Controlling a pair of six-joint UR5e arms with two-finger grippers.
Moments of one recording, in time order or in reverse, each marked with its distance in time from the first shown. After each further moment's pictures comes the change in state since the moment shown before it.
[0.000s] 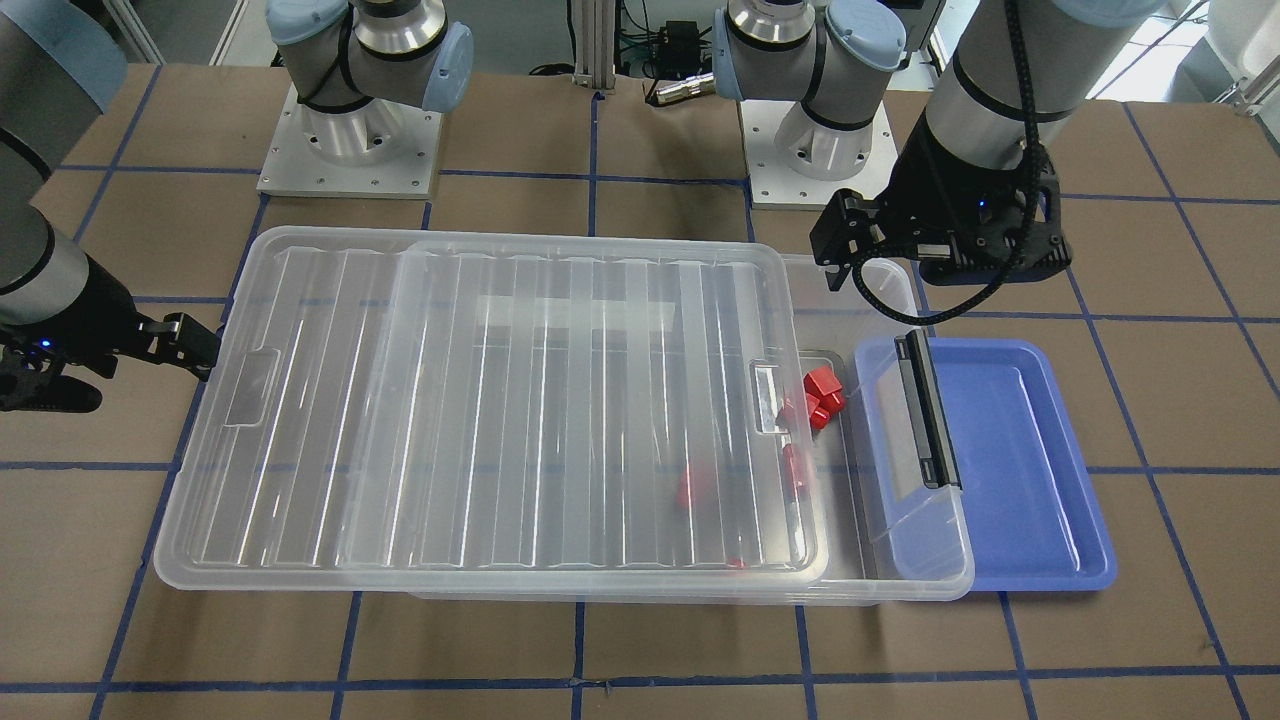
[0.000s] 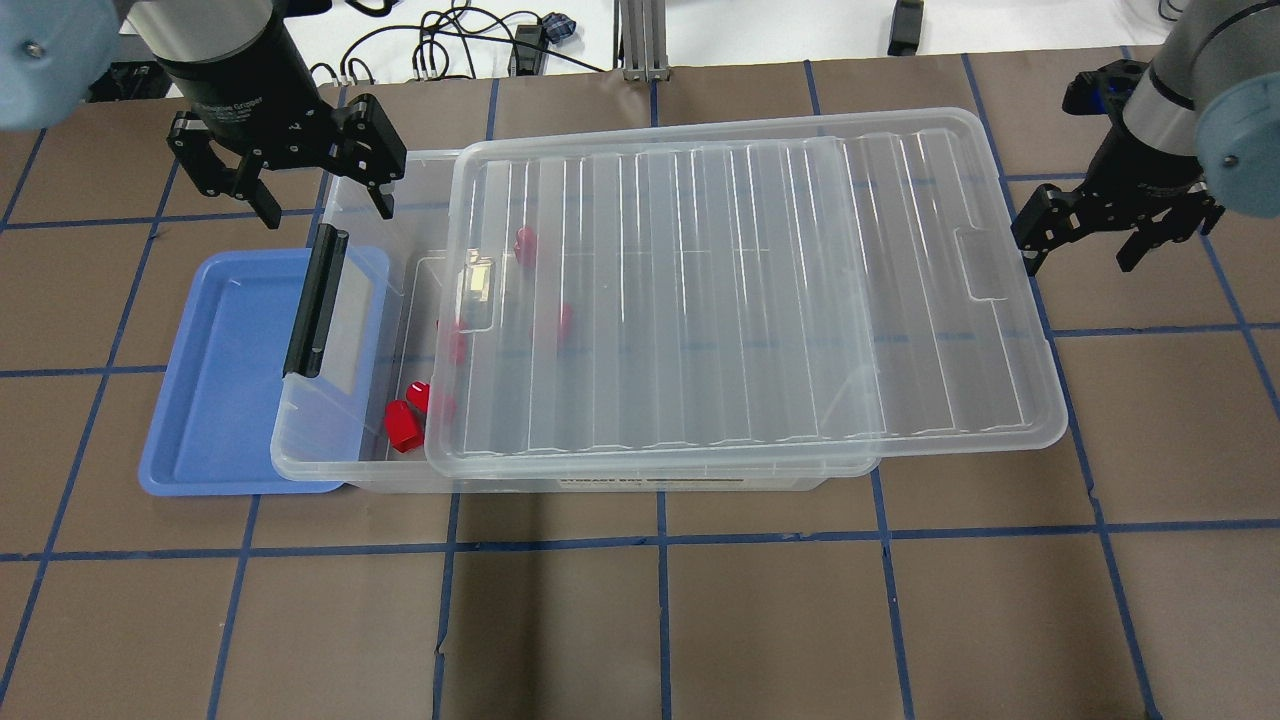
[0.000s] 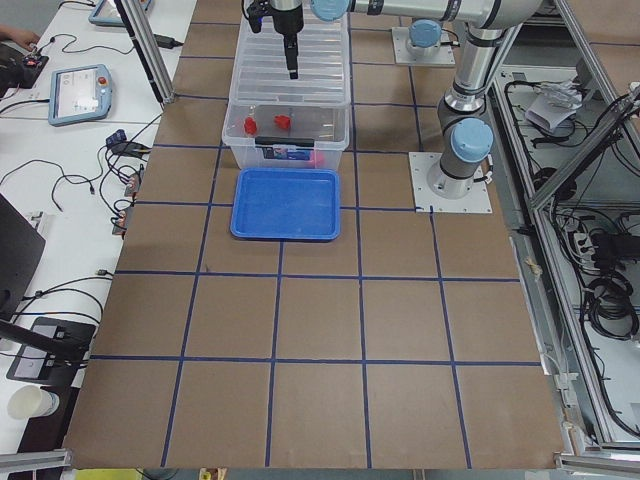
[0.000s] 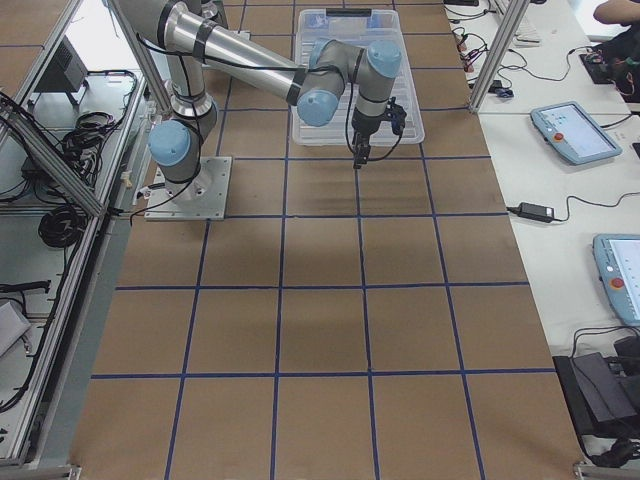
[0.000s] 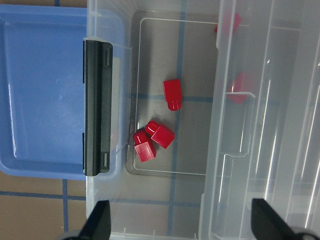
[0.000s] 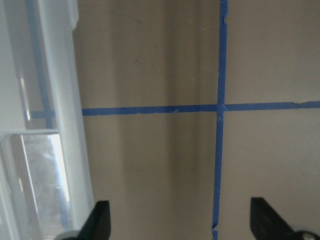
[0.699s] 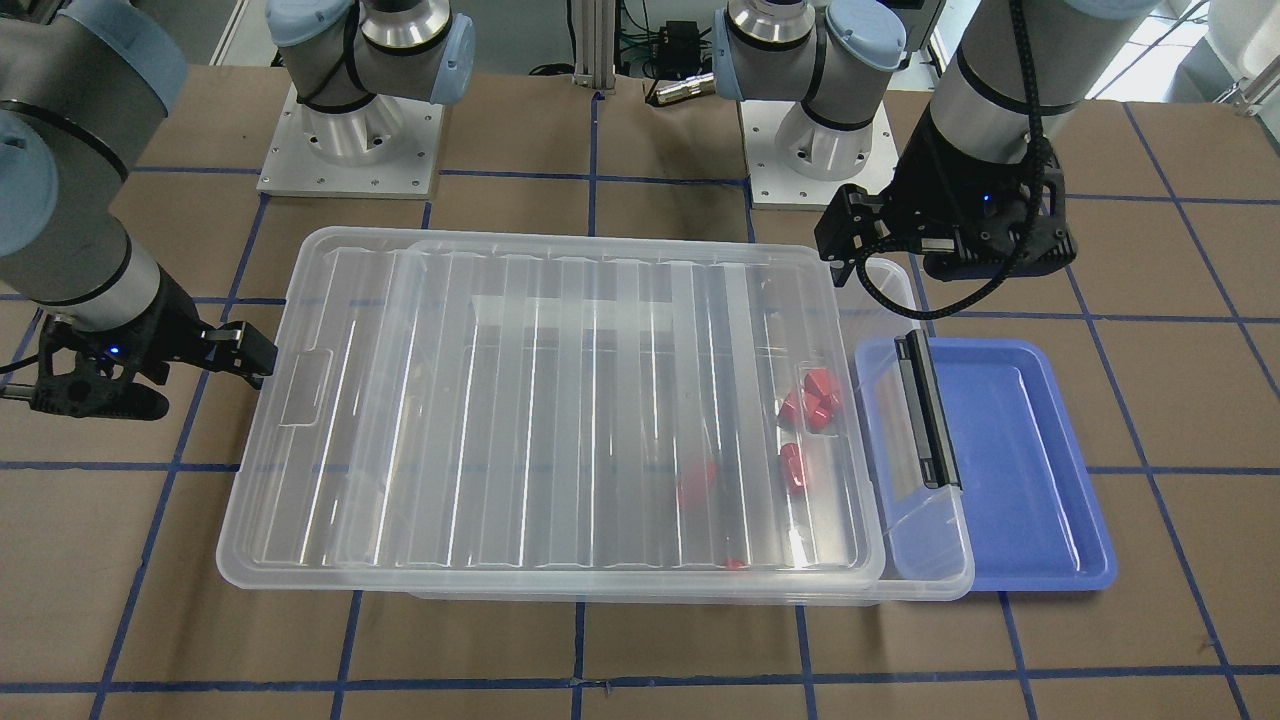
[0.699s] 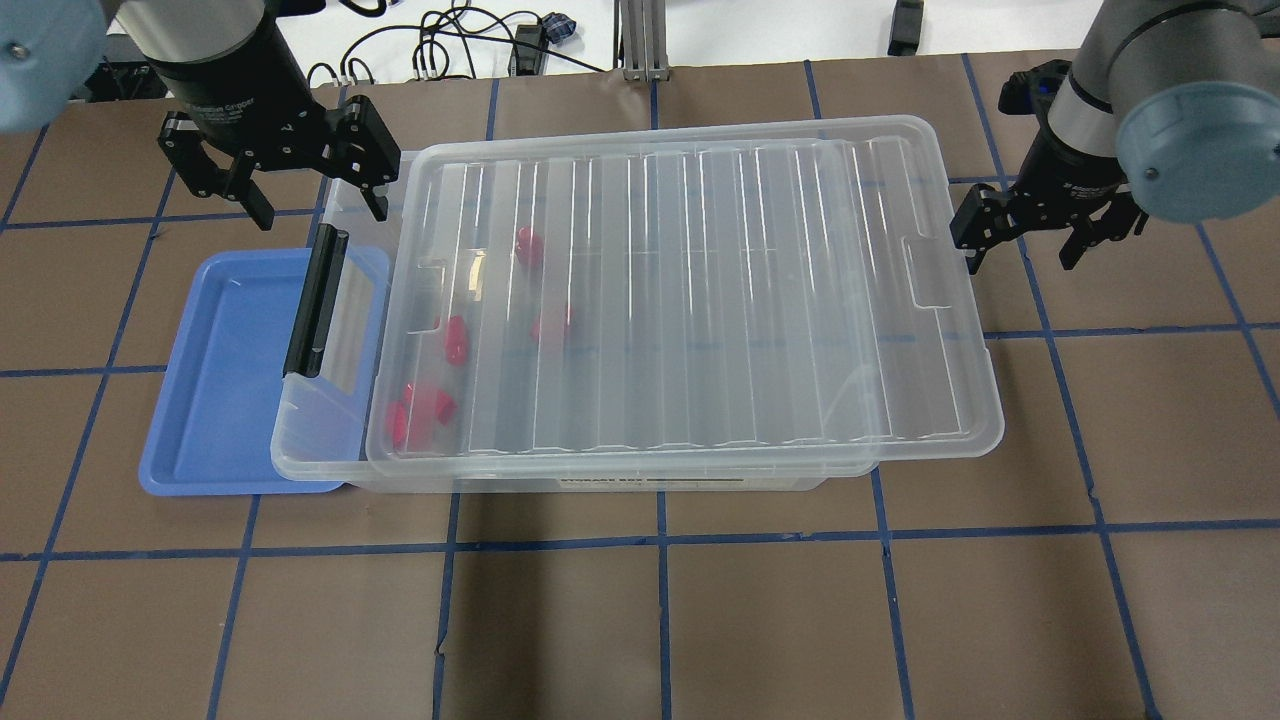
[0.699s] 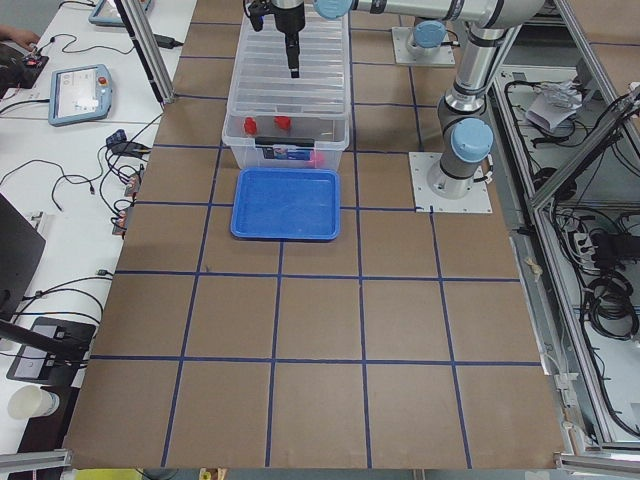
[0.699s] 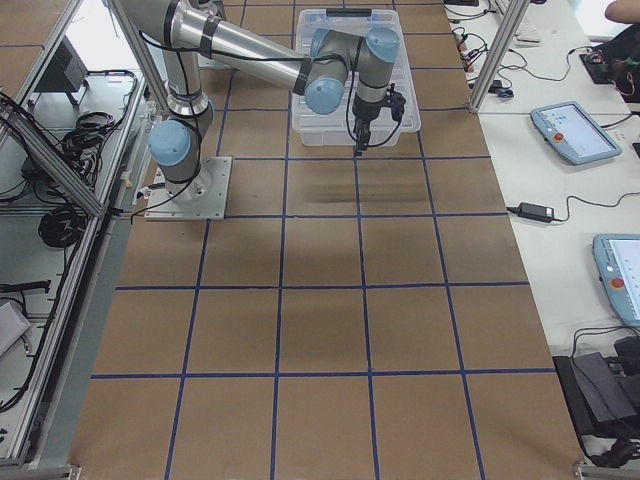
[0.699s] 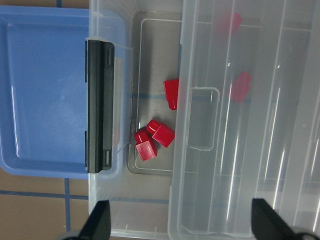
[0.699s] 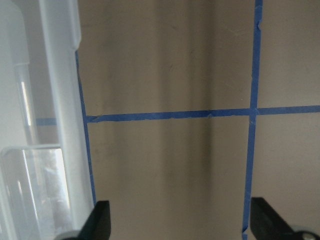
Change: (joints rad) left arm 0.004 0.006 -0.005 -0.005 0.011 0.008; right arm 0.105 0.009 -0.003 -0.025 0.001 0.117
